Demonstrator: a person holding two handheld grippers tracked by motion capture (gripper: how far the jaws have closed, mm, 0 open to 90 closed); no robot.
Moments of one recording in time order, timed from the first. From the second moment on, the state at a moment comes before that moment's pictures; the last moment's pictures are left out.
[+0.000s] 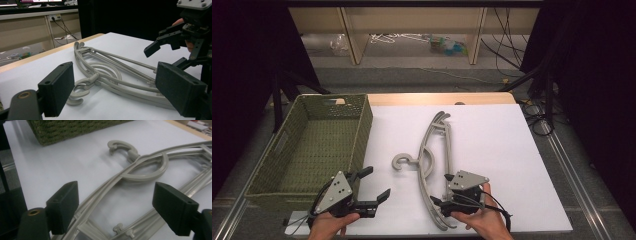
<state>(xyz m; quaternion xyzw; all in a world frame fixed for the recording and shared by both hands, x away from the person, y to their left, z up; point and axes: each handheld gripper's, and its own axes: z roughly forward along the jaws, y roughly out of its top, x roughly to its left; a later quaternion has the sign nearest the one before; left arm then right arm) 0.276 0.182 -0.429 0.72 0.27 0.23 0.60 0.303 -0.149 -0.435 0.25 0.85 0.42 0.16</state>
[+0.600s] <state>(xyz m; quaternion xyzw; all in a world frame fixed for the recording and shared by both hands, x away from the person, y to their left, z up) 0.277 0.182 -0.429 0.72 0.27 0.23 0.60 0.336 -0.109 -0.446 0.27 0.90 0.33 0.11</state>
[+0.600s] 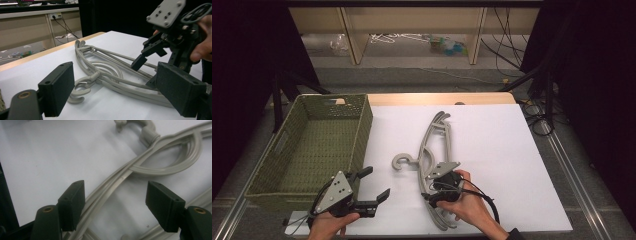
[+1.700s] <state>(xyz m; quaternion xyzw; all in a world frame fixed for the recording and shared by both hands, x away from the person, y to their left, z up) 0.276 0.183 -0.428 0.72 0.27 0.23 0.60 0.369 -0.091 -0.460 0.33 0.90 0.28 -0.04</state>
